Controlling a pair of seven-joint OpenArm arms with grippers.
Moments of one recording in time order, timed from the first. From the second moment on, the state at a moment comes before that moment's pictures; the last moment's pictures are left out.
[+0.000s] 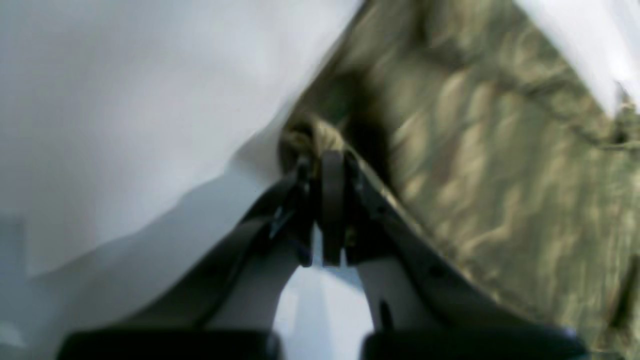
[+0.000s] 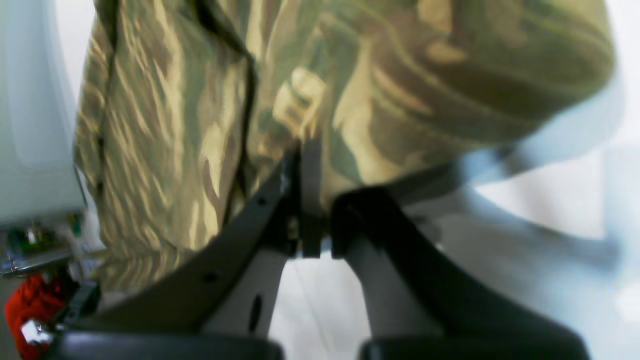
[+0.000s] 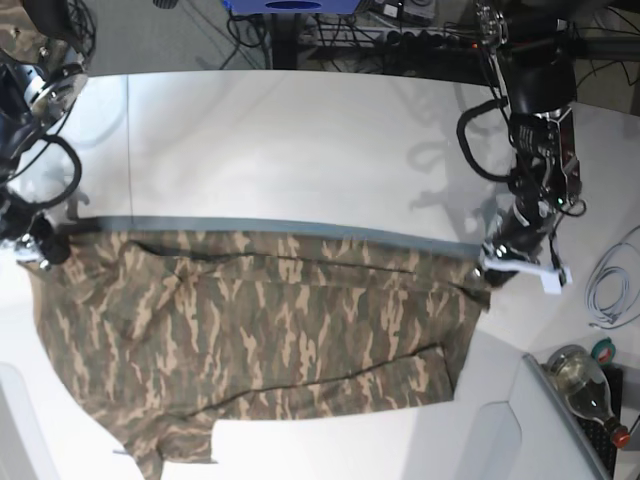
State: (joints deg) left arm -7.9 -12.2 -20.3 58.7 -32.8 -13.7 22.8; right arm 19.0 13.0 55.3 46.0 23.6 30.2 -56.1
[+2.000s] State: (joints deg) left arm 23.4 -11.3 -34.8 75.7 -33.5 -15.7 27.2; right arm -8.5 3.5 50.0 75.4 25.0 30.9 -64.5
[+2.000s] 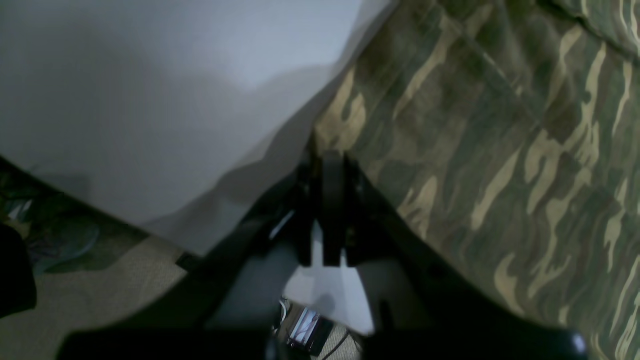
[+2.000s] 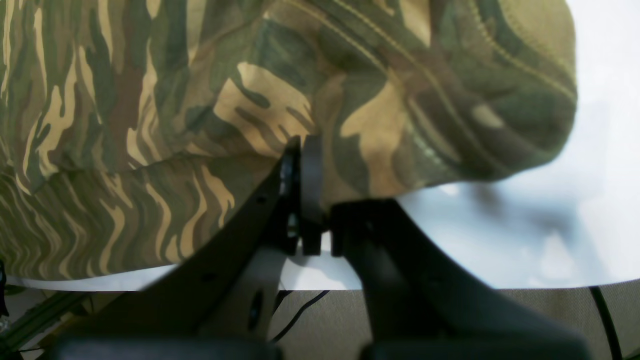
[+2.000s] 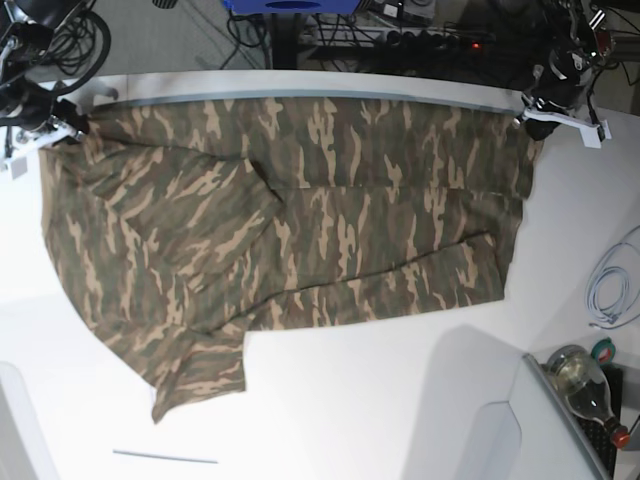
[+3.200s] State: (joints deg) left arm 22.8 -10.2 -34.4 90.1 -32.5 -14.4 31.5; right arm -10.7 1.0 42.0 91.5 24.4 27.3 -62.5
